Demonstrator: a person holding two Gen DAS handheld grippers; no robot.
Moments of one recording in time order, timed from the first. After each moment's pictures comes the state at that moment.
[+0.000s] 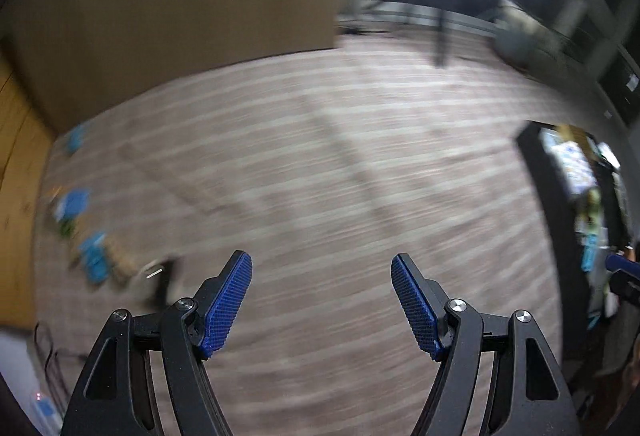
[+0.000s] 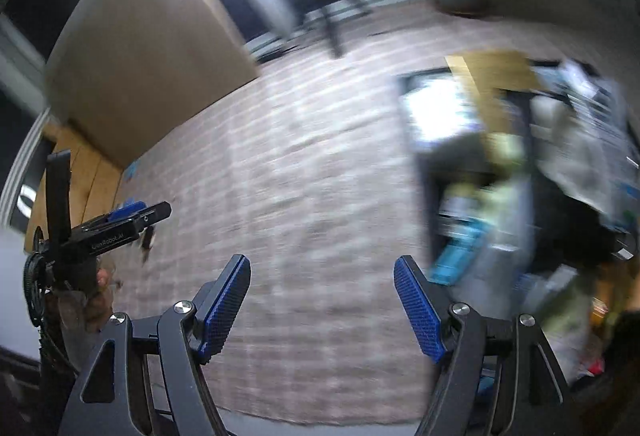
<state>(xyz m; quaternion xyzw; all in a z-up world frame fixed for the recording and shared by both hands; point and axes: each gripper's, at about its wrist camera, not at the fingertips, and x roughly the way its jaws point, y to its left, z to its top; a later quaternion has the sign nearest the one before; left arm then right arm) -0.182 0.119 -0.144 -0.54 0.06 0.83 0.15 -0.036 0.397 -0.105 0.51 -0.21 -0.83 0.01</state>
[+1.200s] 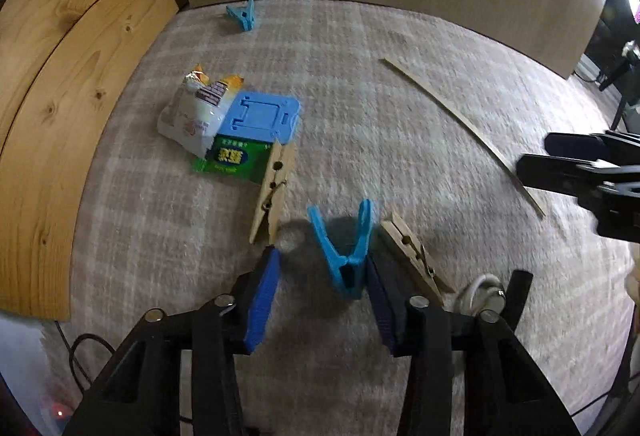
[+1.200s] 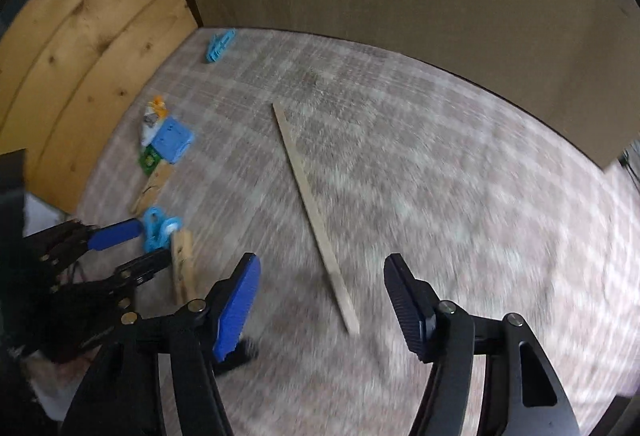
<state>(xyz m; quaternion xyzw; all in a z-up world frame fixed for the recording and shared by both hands) -0.262 -0.118 -0.227 -0.58 -0.01 0.81 0.00 -0.317 0.053 -0.193 0.59 0.07 -0.77 0.22</state>
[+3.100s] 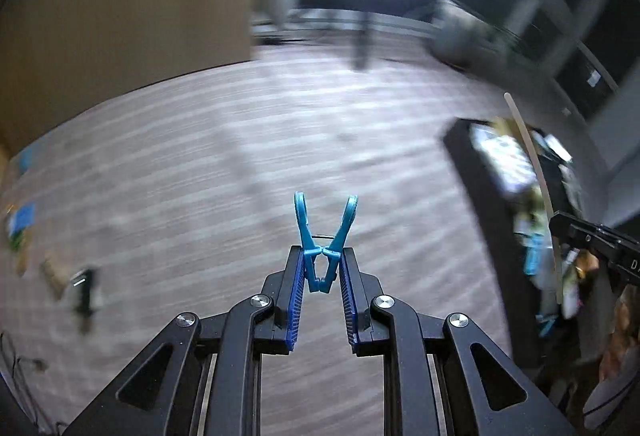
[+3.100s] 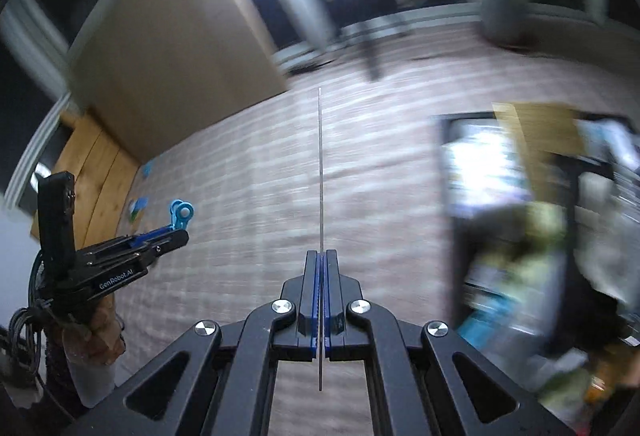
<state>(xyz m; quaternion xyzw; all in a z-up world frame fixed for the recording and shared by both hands) -0.155 0.216 -0.131 -0.52 0.05 0.82 0.26 -0.057 0.428 -0.098 0.47 -0.20 -0.86 0.04</state>
